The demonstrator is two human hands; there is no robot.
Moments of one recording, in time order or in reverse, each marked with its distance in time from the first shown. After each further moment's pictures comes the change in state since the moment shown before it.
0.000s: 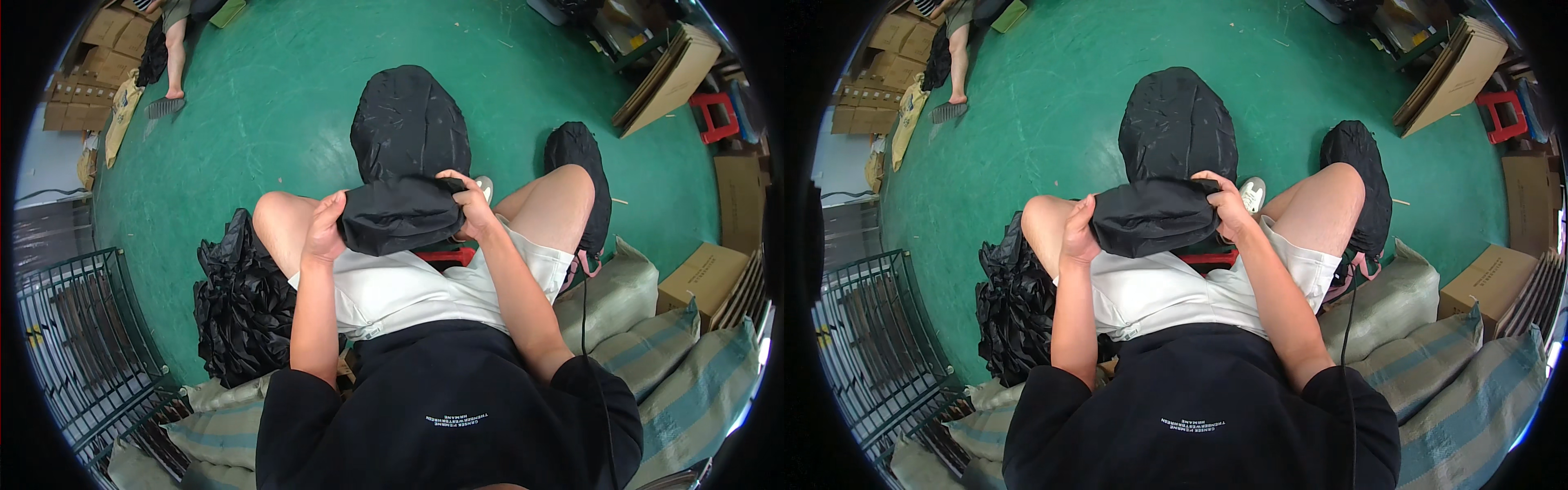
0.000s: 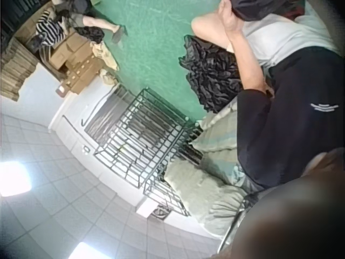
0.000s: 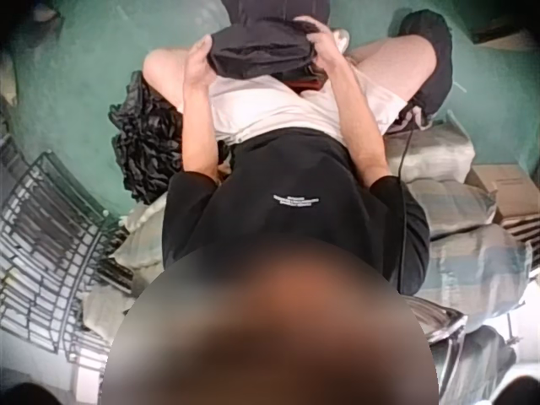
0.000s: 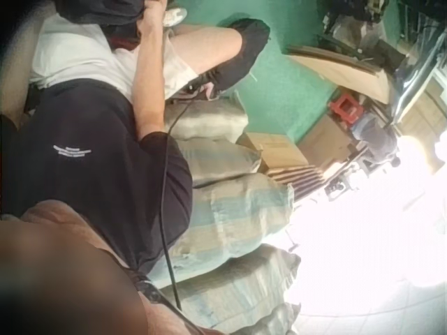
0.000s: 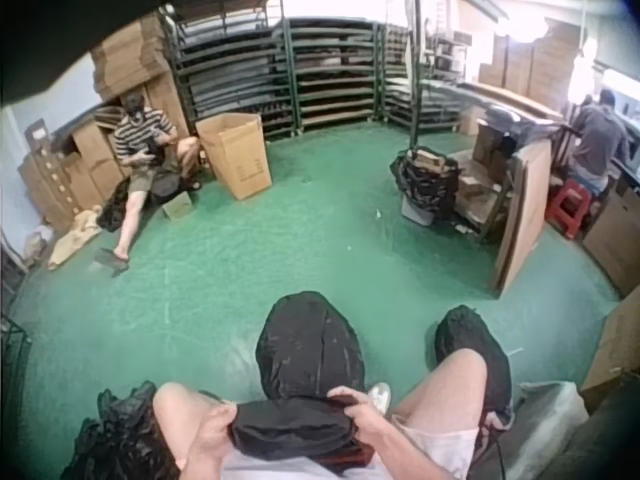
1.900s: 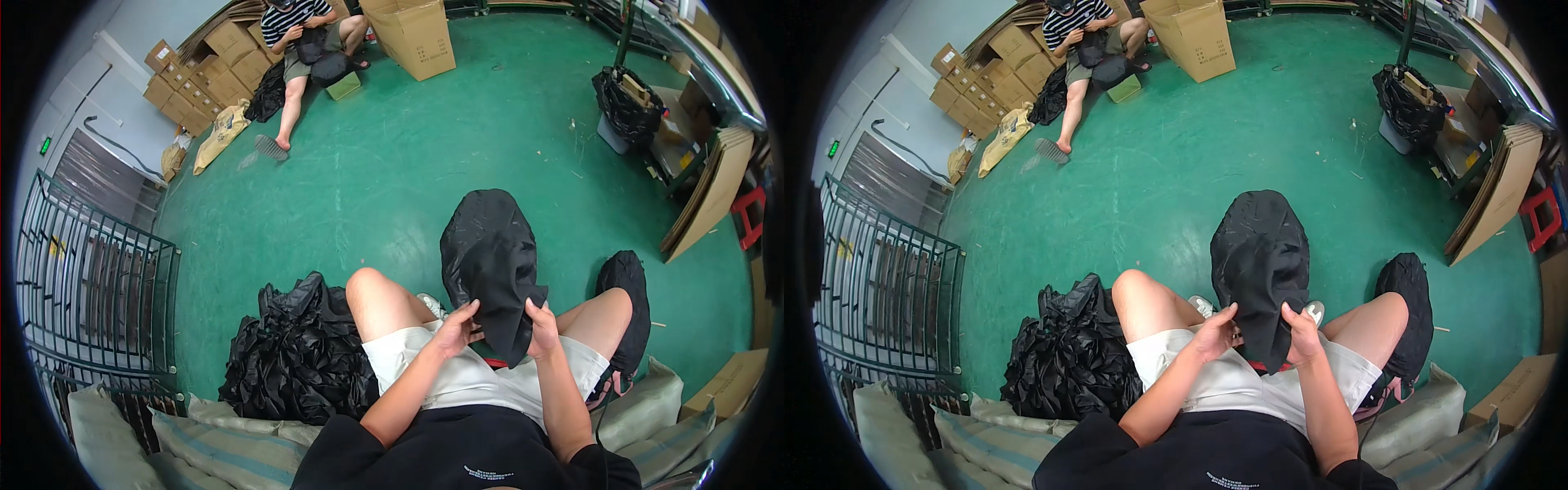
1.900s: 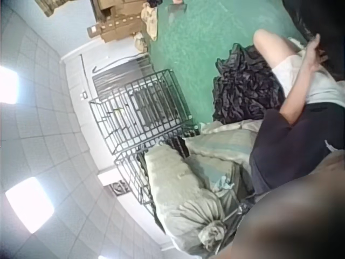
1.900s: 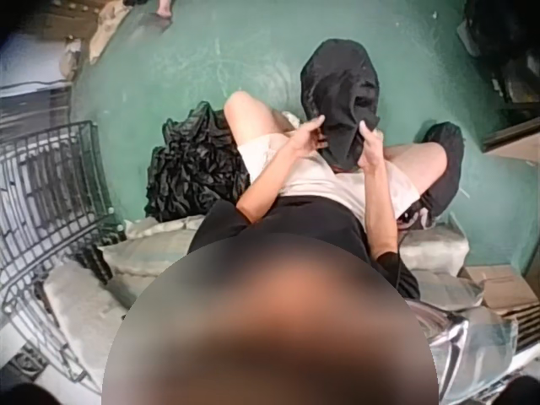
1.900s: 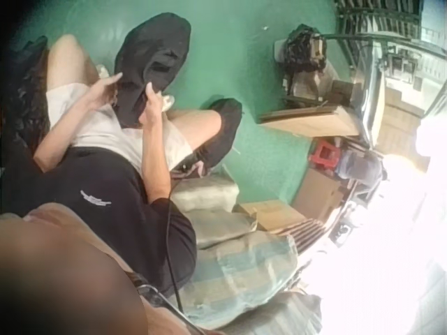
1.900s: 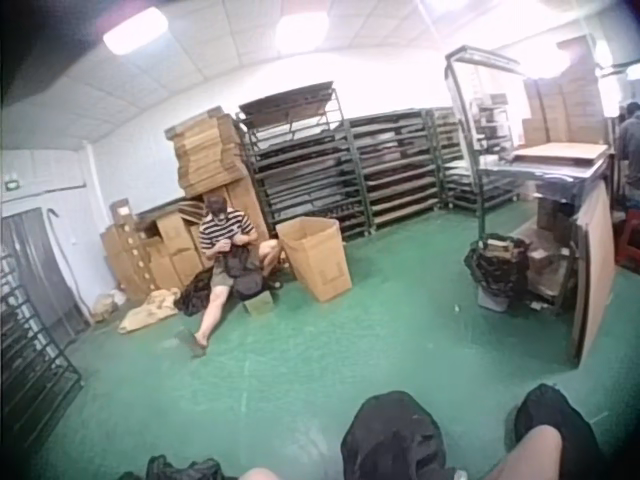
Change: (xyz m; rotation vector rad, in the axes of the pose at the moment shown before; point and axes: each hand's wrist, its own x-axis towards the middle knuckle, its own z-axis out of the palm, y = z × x) left_hand 0.009 -0.066 0.047 -0.047 0.244 -0.276; right_hand -0.057 -0.028 0.051 0.146 -0.327 -0.113
